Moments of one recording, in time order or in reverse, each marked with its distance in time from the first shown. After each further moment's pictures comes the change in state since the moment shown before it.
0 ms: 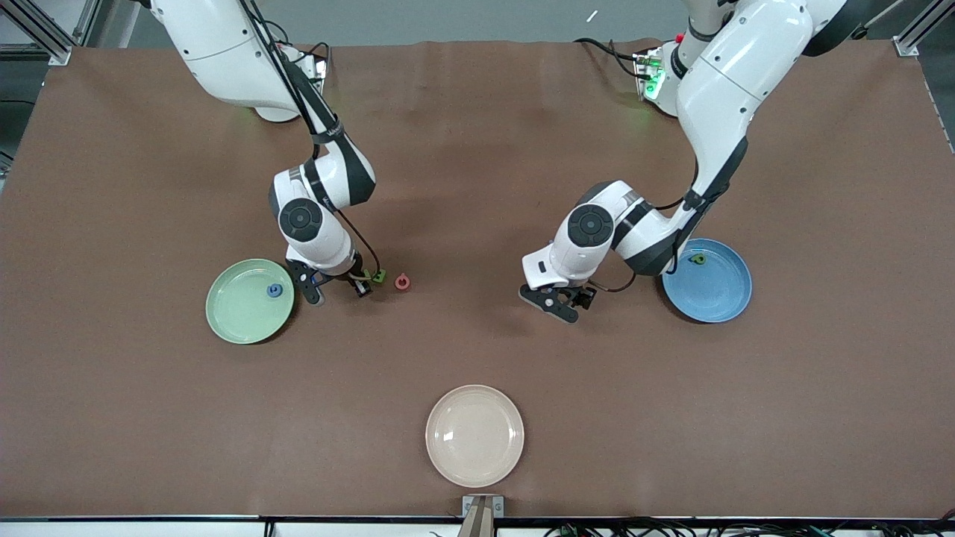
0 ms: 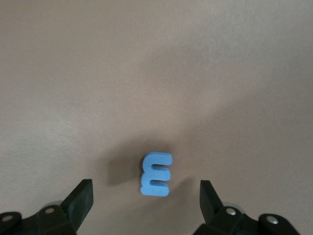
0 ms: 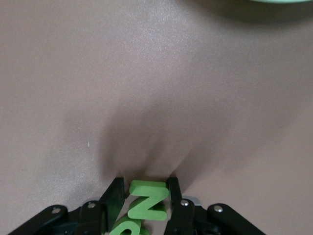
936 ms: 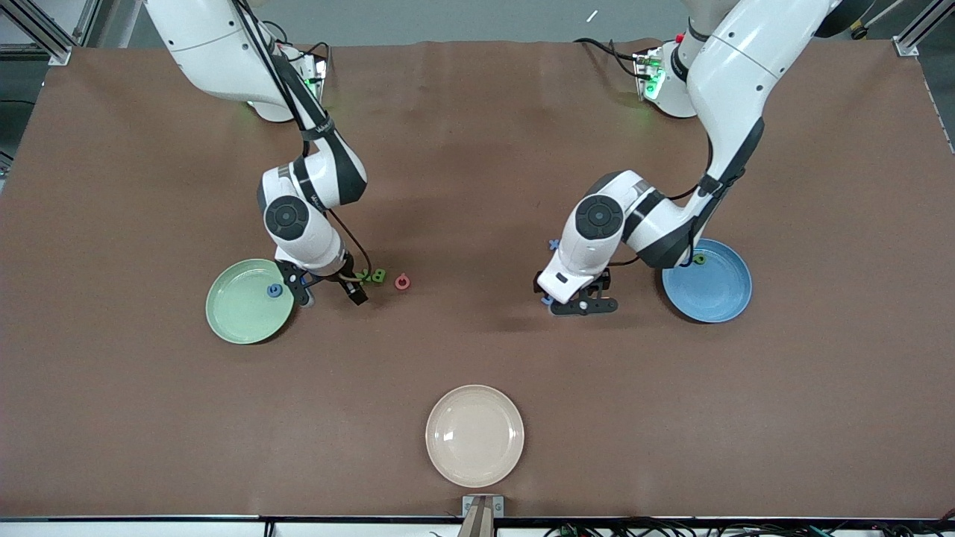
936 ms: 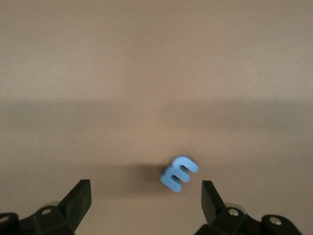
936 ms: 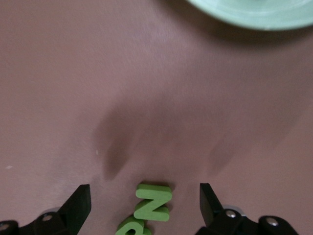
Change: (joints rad) left arm 0.009 -0.081 -0.002 -0.014 -0.001 -0.066 -0.490; right arm -0.015 -0.024 0.000 -0.009 0.000 -0.006 -0.012
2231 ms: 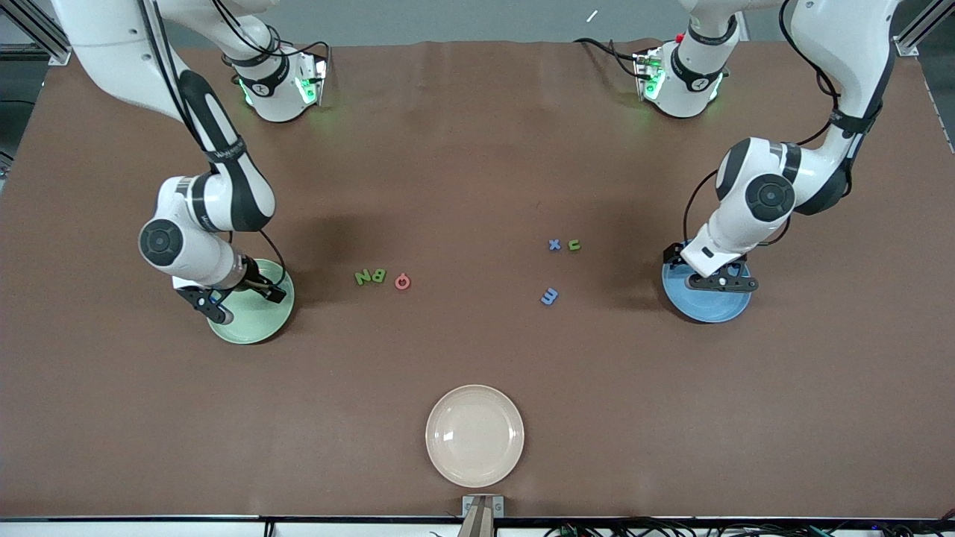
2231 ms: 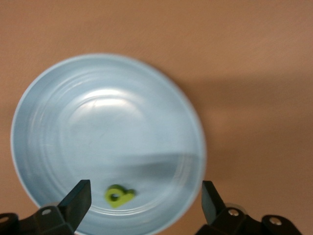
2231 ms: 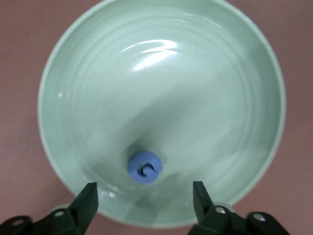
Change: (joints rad) left arm 0.294 -0.369 0.130 -0.465 -0.175 0.090 0.489; right arm -0.312 -0.115 -0.033 -0.012 -0.005 -0.232 -0.703
